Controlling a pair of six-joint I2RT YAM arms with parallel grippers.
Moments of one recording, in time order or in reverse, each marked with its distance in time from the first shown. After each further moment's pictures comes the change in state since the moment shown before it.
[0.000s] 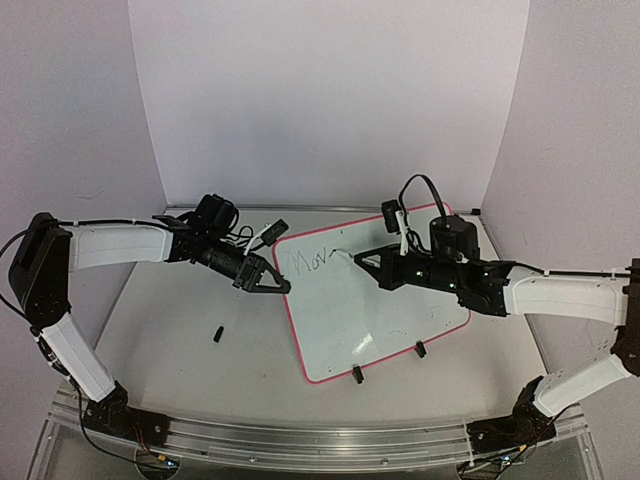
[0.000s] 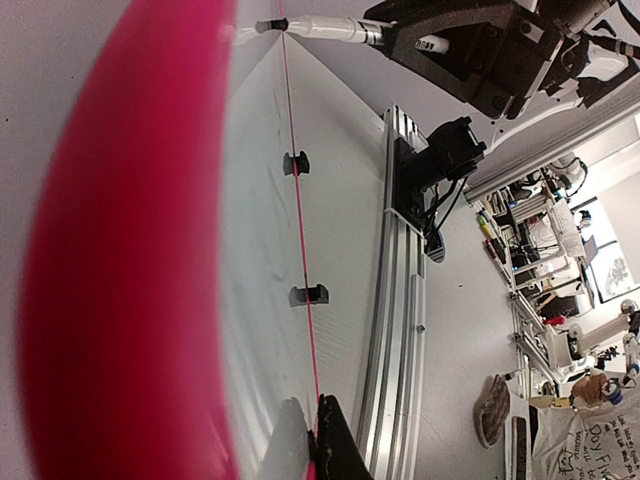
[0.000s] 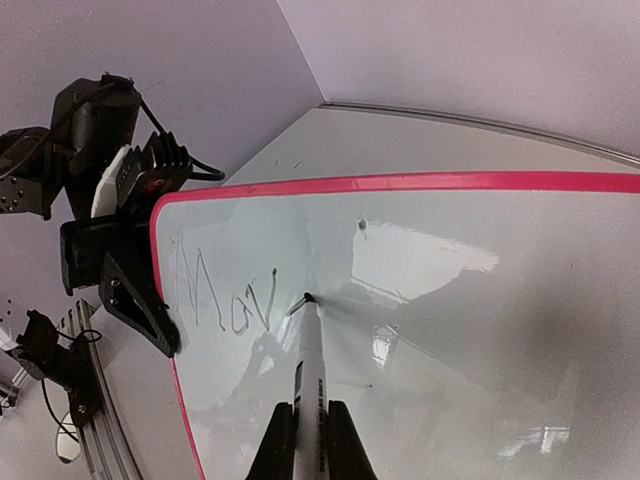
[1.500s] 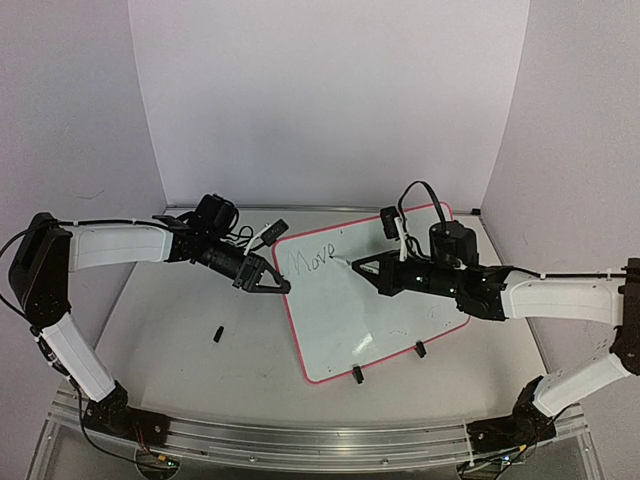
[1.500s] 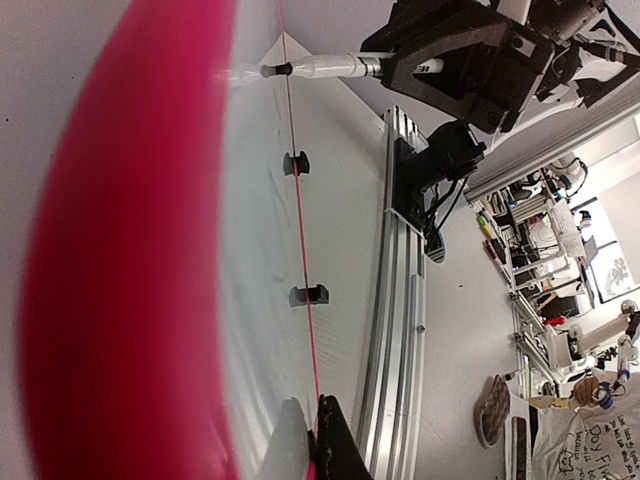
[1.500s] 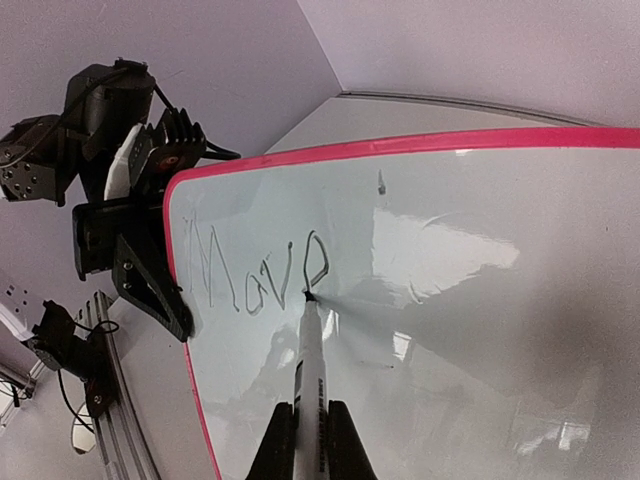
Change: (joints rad) left arm 0.000 0.000 0.000 0.000 0.000 0.000; right arm -0.001 0.009 -0.040 0.050 -0.058 0.030
